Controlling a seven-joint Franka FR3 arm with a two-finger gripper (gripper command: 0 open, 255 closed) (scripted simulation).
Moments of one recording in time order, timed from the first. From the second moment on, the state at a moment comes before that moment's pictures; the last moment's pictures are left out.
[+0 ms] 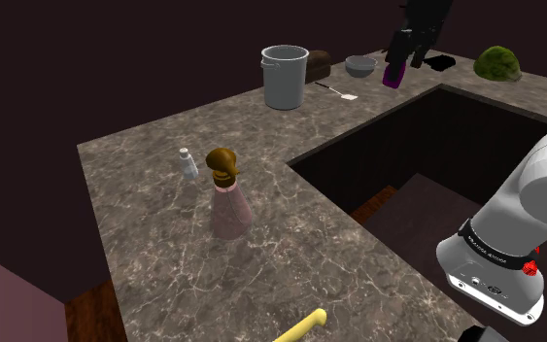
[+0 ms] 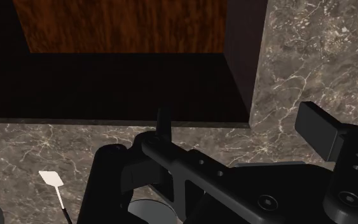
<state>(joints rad) 0.02 -0.76 0.02 -2.42 -0.08 1.70 0.10</state>
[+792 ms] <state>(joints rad) 0.10 -0.61 0.22 -2.37 0.05 1.77 0.33</state>
